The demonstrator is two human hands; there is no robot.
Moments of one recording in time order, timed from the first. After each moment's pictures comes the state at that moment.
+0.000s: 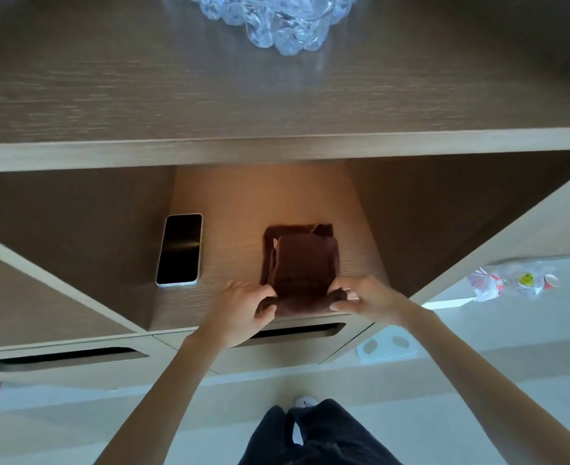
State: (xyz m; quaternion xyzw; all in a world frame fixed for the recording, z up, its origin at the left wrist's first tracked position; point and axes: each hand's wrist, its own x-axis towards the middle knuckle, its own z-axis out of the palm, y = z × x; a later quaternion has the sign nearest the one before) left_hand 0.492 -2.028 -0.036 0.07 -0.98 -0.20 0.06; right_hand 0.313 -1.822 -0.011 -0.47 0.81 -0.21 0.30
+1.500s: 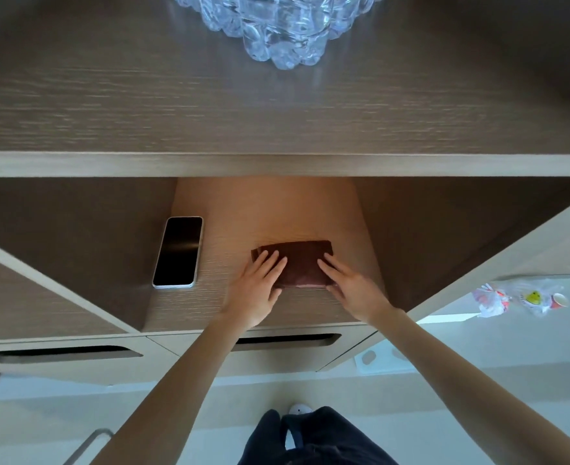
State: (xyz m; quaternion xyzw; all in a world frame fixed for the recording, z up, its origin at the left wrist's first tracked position) left_hand 0.433 -2.026 -0.062 0.13 -0.99 -0.09 -0.04; right_hand 0.290 -1.844 -0.038 -0.49 0.85 -0.09 0.16
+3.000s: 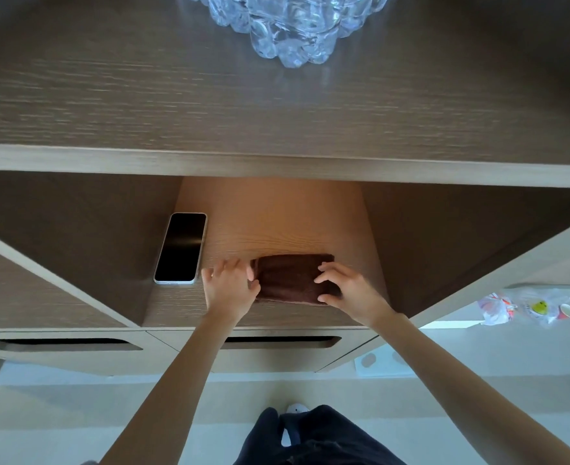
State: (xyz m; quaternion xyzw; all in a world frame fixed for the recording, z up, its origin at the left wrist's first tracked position) left_hand 0.449 -2.034 -0.046 0.37 -0.92 -0.12 0.04; right_hand 0.291 -1.845 -0.042 -0.51 0.81 -0.23 0.17
